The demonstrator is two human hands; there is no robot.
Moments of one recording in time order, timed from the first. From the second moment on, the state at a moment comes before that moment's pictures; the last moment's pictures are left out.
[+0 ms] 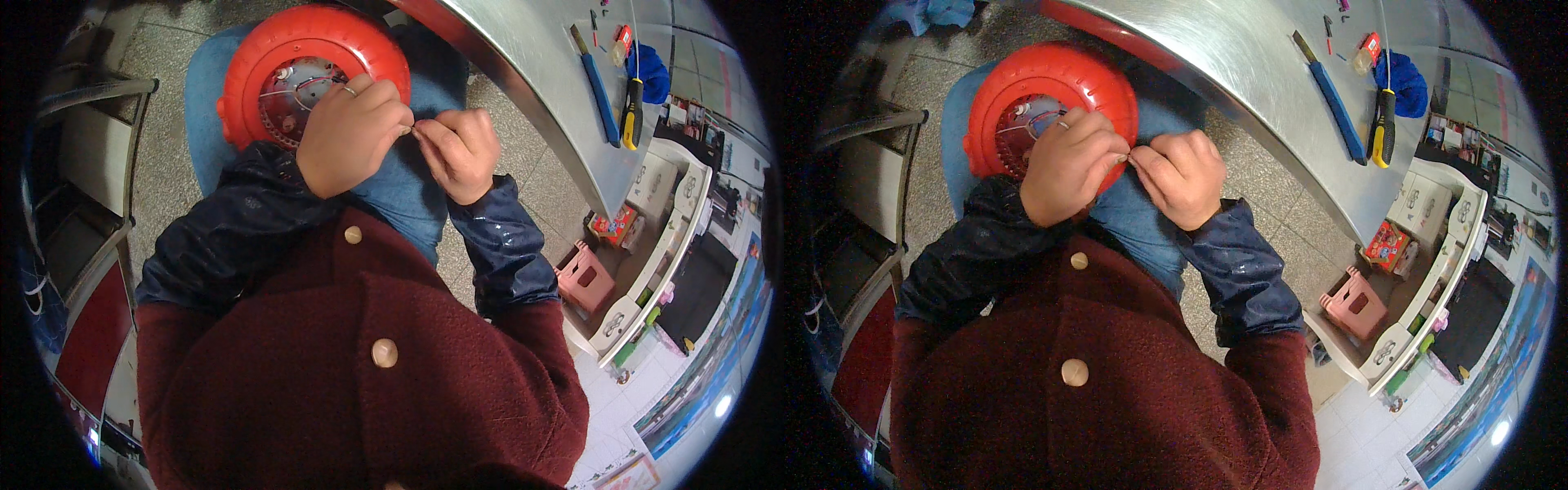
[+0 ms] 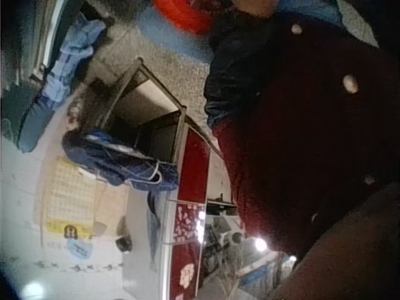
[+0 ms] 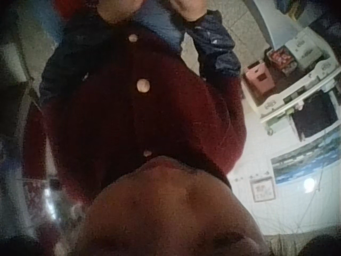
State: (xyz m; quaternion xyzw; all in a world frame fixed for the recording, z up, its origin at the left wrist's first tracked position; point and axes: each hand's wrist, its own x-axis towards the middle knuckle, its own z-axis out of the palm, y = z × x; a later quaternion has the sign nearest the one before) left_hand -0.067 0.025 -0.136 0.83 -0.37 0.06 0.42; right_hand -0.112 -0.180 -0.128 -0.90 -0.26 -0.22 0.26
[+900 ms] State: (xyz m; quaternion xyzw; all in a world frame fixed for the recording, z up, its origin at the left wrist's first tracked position) left_hand -0.071 0.027 -0.140 0.83 -0.37 0.10 0.40; right_hand -0.126 -0.159 -0.134 -0.88 -0.10 -0.13 0.45
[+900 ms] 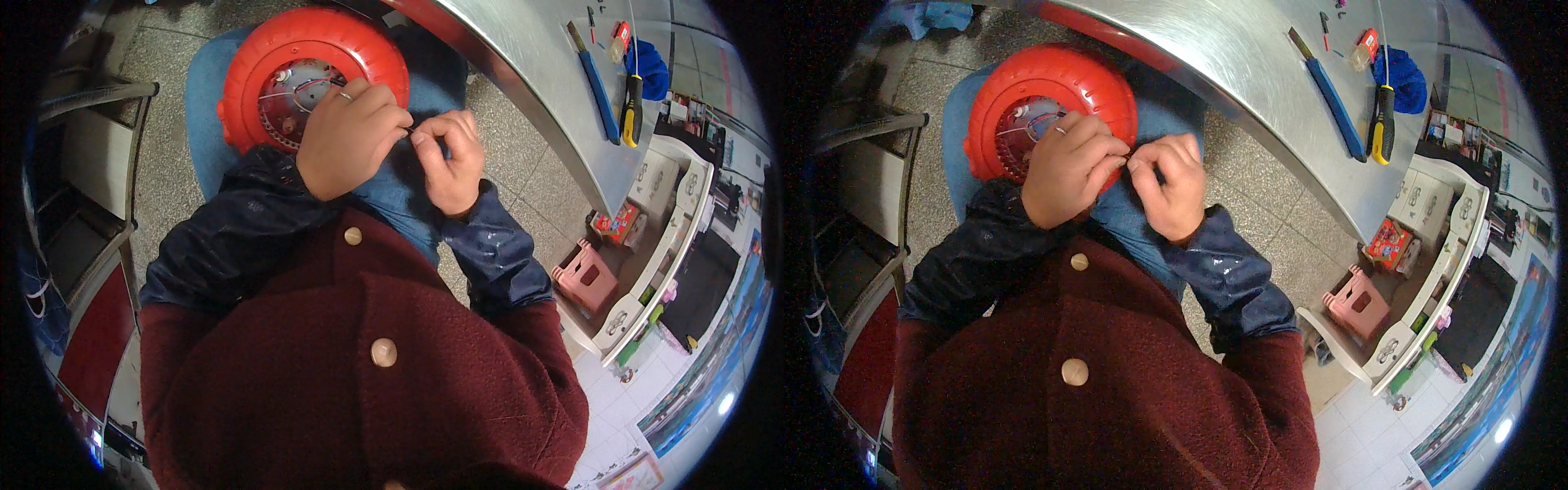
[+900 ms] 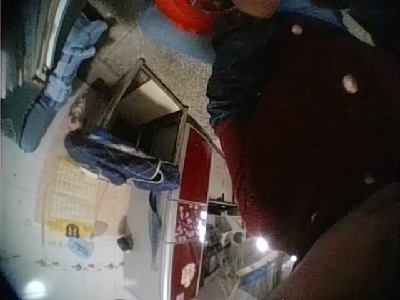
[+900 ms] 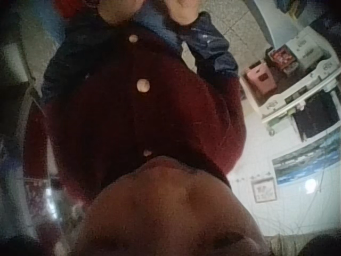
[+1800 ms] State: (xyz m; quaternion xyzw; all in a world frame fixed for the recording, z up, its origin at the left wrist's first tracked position) left_hand -0.094 0.039 -0.130 0.83 -0.22 -0.03 0.52; right_hand -0.125 -0.156 -0.136 -0.90 -0.18 -0.21 0.33
